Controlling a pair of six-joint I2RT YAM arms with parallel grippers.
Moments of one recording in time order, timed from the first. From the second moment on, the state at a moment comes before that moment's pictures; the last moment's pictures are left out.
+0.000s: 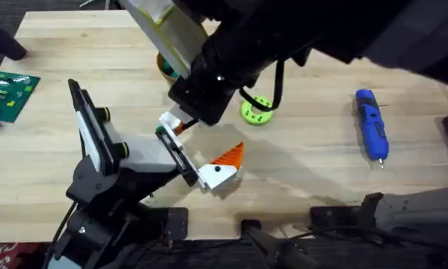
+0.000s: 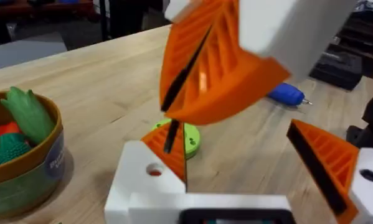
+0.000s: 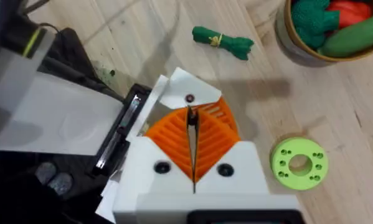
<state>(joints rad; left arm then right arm) -0.44 0.00 0.03 -0.11 0.52 -0.10 1.00 1.66 1.72 -1.10 -0.13 -0.05</state>
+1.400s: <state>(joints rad) -0.44 0.00 0.03 -0.11 0.52 -0.11 1.00 1.71 1.69 -1.08 -0.15 -0.06</state>
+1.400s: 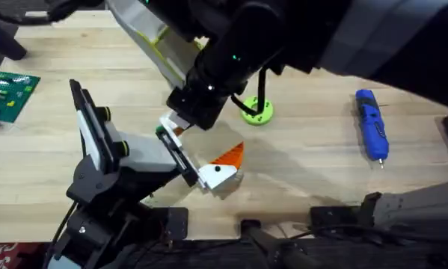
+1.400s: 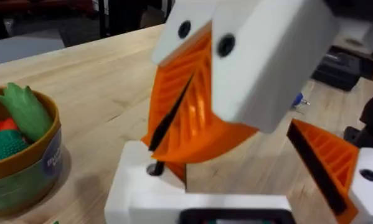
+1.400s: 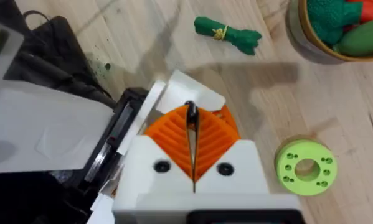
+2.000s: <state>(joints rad) -0.44 0.00 0.03 -0.11 0.52 -0.11 1.00 1.71 1.67 -1.05 -0.15 -0.06</state>
